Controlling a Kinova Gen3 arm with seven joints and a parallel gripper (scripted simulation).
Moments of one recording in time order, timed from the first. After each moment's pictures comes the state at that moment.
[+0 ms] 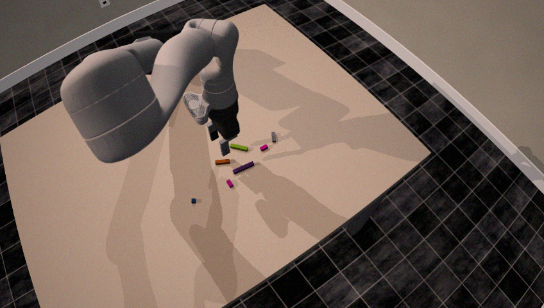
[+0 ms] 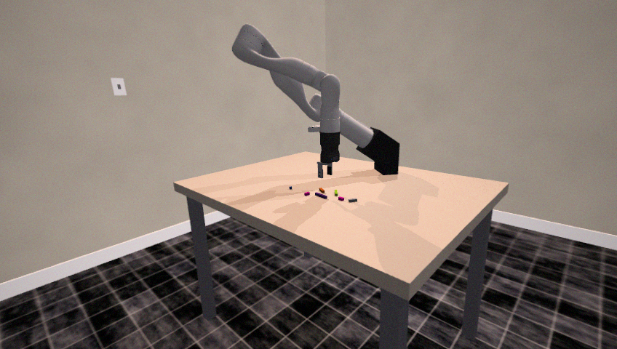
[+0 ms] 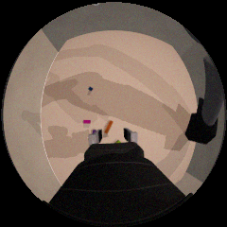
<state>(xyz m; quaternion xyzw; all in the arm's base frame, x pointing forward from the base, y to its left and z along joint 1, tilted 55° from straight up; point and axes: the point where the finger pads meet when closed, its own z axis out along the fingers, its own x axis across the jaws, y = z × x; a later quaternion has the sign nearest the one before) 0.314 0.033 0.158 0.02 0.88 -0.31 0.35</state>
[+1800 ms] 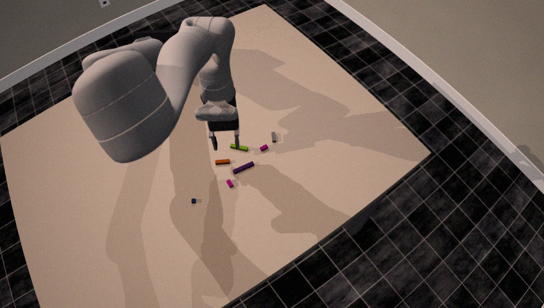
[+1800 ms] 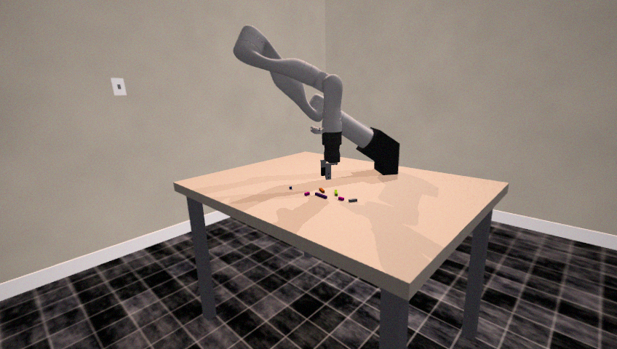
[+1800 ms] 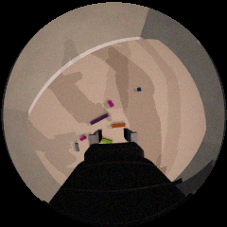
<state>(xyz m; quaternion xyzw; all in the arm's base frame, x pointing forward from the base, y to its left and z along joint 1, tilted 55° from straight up) 0.326 0.045 0.158 -0.41 0.78 -0.44 0.16</state>
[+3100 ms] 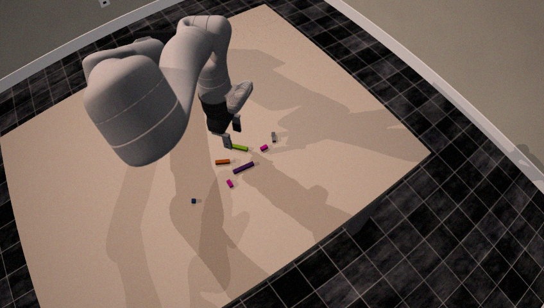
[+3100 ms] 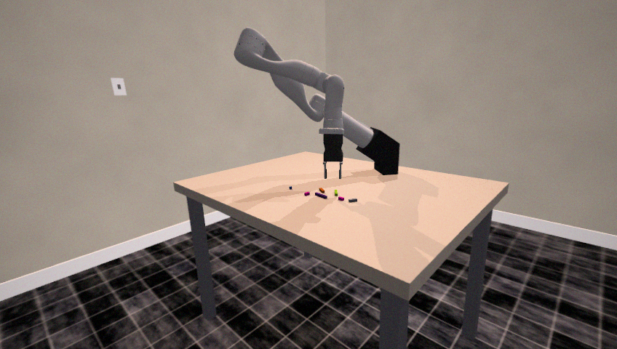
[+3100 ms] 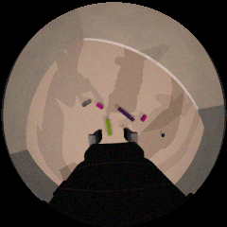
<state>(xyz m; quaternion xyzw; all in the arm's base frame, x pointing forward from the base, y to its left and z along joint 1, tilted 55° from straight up) 0.324 0.064 0.137 -0.77 0.44 -0.45 -0.10</state>
